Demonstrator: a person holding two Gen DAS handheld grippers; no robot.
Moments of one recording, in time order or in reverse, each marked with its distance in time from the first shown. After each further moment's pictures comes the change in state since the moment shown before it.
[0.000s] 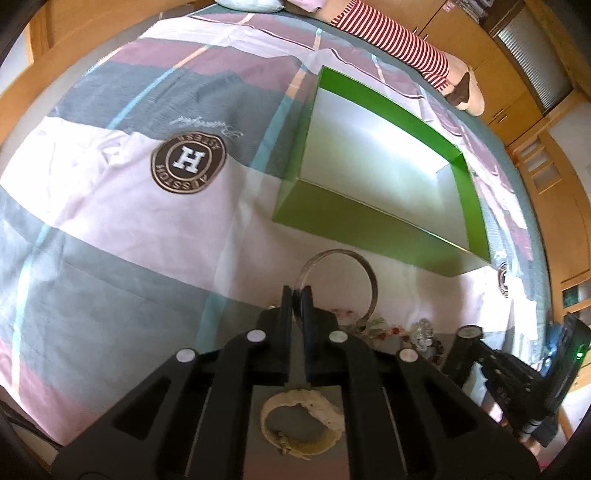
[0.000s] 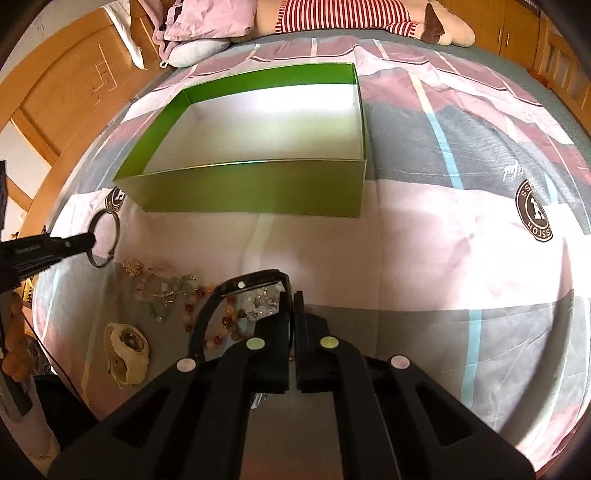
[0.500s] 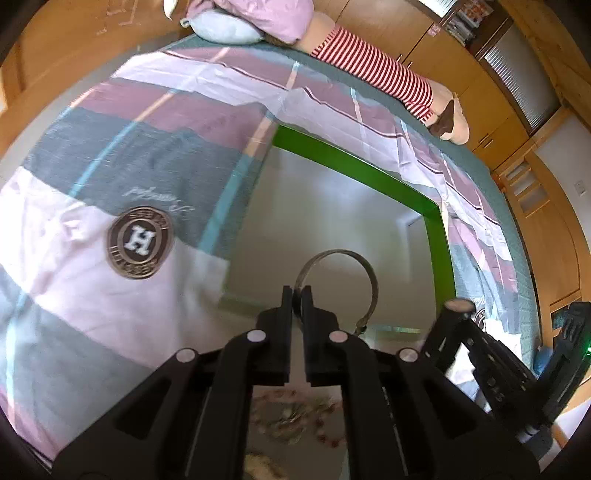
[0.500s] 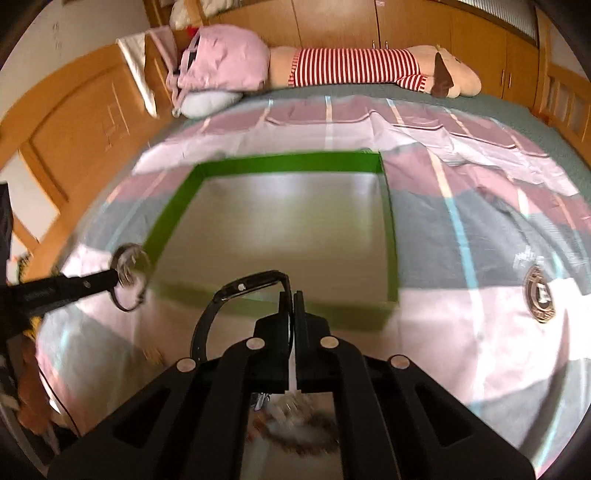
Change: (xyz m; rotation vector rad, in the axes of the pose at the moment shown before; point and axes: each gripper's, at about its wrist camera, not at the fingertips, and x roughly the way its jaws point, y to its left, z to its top) left arm 0.002 -0.038 0.063 -0.002 -0.104 -0.055; right arm -0.012 0.005 0.072 0.003 -0.229 0.055
